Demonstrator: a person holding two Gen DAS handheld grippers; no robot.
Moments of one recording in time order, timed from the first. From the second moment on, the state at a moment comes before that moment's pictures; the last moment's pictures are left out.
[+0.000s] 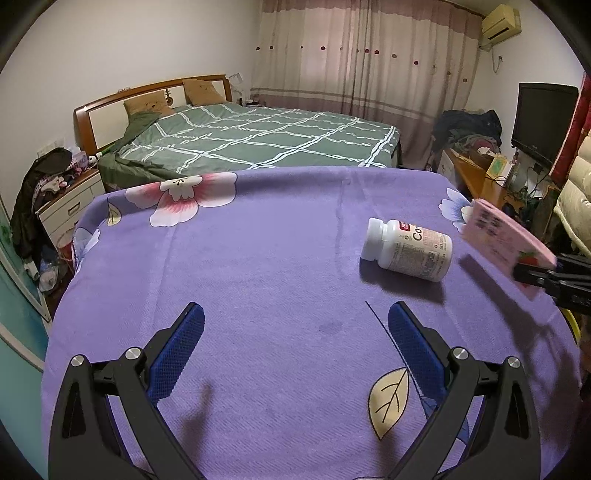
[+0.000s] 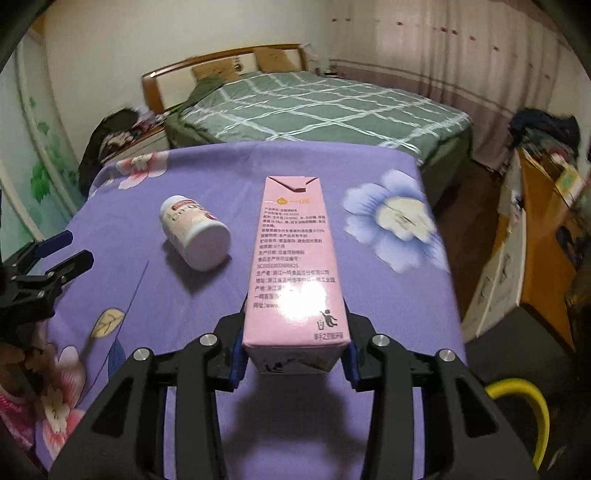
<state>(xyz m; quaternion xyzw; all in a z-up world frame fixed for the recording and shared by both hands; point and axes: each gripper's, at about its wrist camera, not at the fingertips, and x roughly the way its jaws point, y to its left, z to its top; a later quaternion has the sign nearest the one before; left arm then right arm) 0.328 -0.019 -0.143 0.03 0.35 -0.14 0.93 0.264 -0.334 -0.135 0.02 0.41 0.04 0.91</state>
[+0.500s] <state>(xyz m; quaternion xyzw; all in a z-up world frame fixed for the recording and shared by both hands) 0.327 -0.020 -0.143 0.03 0.35 -0.15 0.92 0.142 -0.459 -0.141 0.10 0.40 -0.14 0.90</state>
